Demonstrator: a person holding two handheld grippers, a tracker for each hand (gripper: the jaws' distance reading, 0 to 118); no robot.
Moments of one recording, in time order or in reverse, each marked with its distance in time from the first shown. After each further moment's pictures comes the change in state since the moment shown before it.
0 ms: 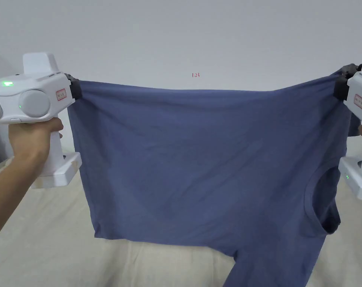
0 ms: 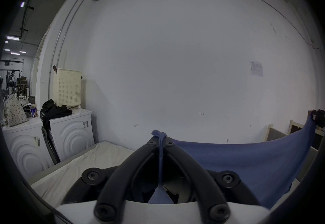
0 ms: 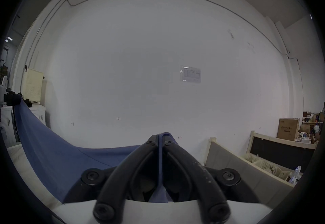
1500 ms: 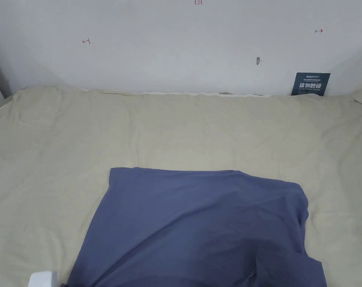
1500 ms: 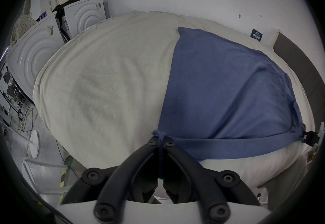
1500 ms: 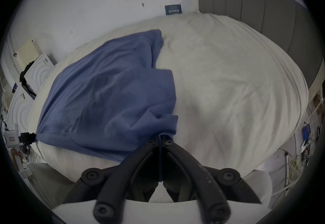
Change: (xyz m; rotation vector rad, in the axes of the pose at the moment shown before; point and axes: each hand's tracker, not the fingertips) left arm -0.095 -0.429 0.304 -0.923 0.056 -0.022; right arm 0.017 -0.440 0.340 -1.017 0.065 -0.274
